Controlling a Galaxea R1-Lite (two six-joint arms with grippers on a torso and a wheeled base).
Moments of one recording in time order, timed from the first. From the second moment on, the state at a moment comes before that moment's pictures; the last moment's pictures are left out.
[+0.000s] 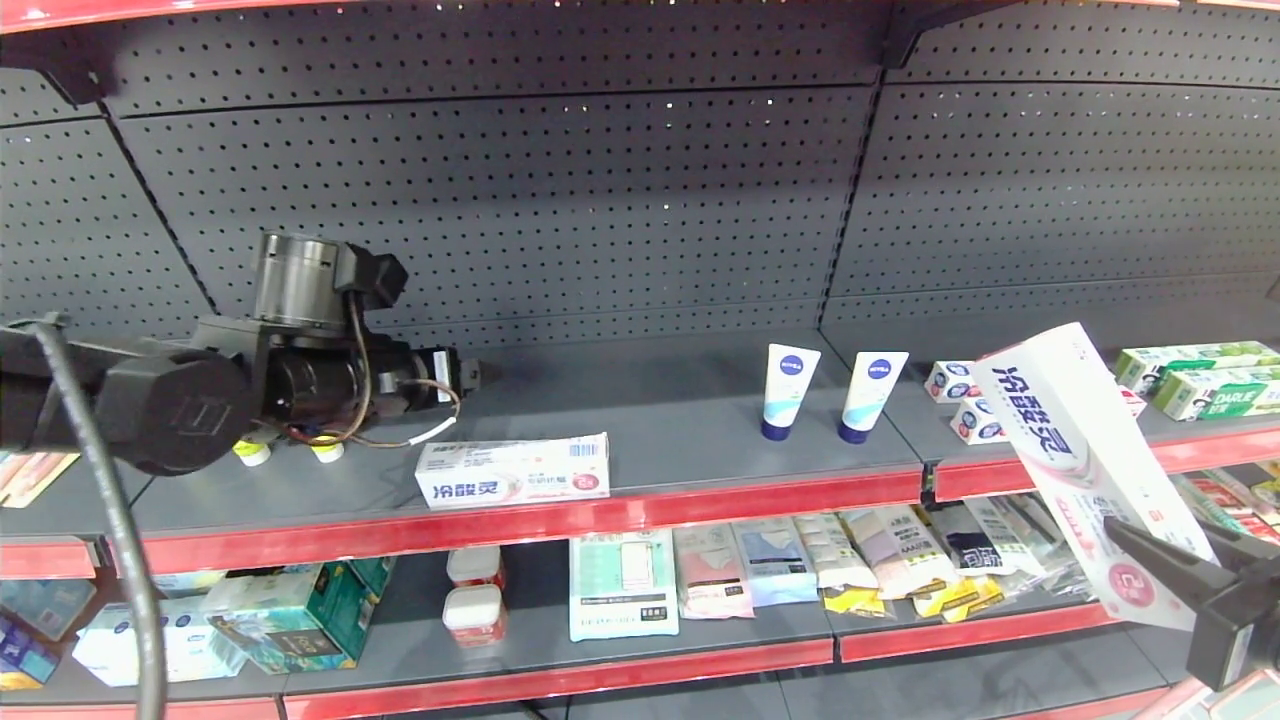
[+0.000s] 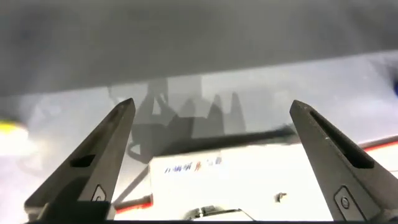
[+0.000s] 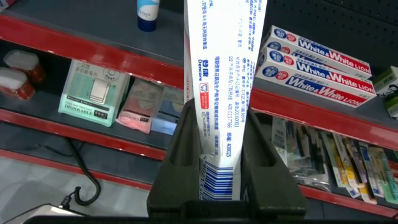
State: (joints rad) left arm -0.28 1.79 -1.02 -0.24 0.04 -0.25; right arm 0.20 1.00 -0.18 -0.58 -0.03 -0.28
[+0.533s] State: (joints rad) left arm -0.26 1.34 -0.74 -0.24 0.02 -0.22; right arm 0.20 0.99 -0.19 -0.58 -0.03 -0.30
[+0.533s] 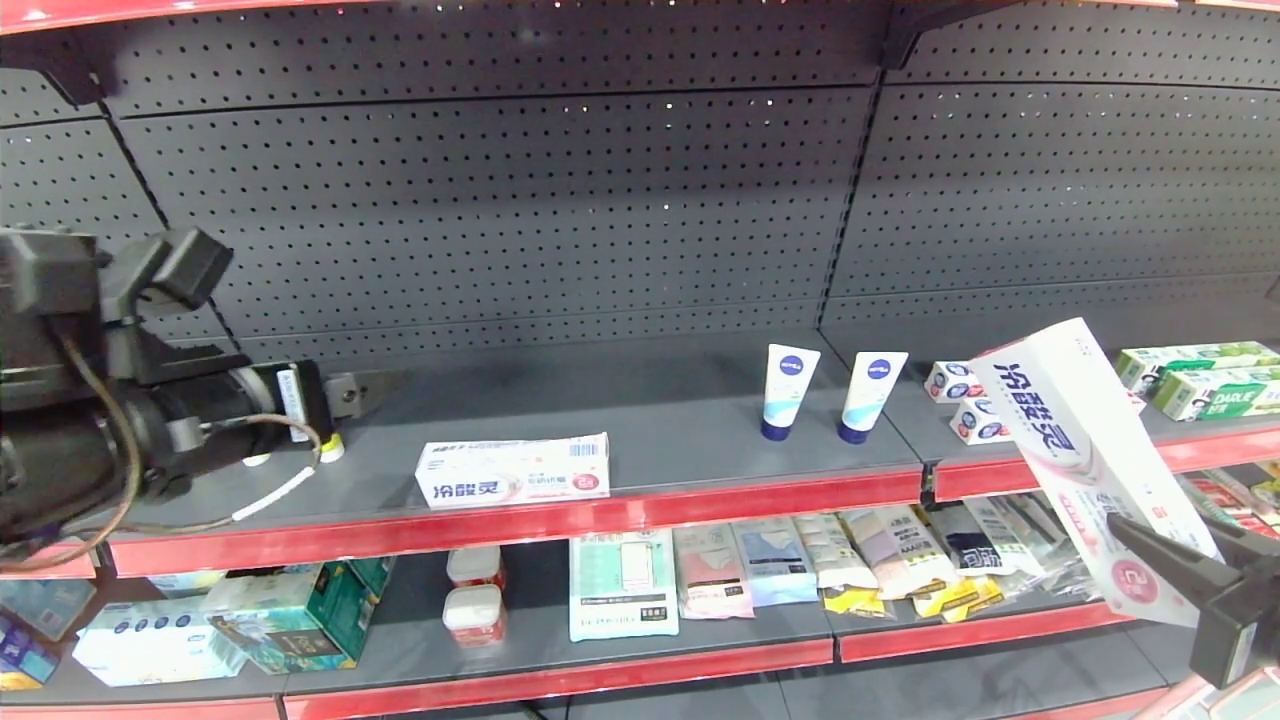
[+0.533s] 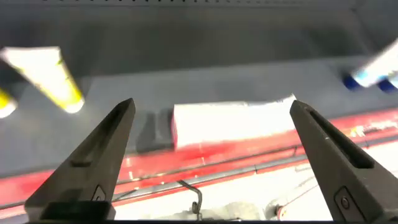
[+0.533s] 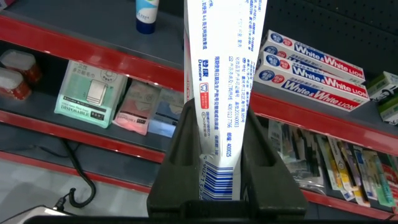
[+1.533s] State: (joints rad) left arm -0.26 0.47 -0.38 0.13 -0.13 0.07; right arm 0.21 0.95 -0.22 -0.58 -0.03 -0.40
